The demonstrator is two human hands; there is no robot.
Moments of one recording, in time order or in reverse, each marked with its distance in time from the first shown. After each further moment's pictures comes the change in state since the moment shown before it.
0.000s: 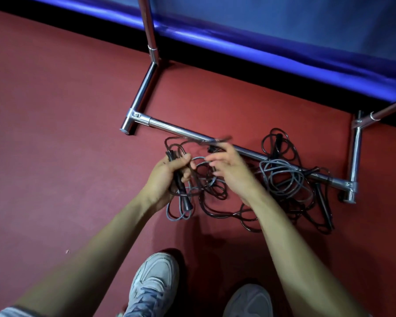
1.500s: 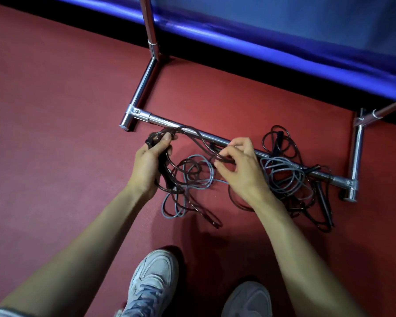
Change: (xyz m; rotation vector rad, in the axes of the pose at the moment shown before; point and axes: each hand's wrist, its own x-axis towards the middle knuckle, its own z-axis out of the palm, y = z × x) left_hand 0.001 0.018 -0.012 0.009 0.298 0.126; right_hand -0.011 0.012 -0.014 -0.521 0.220 -0.374
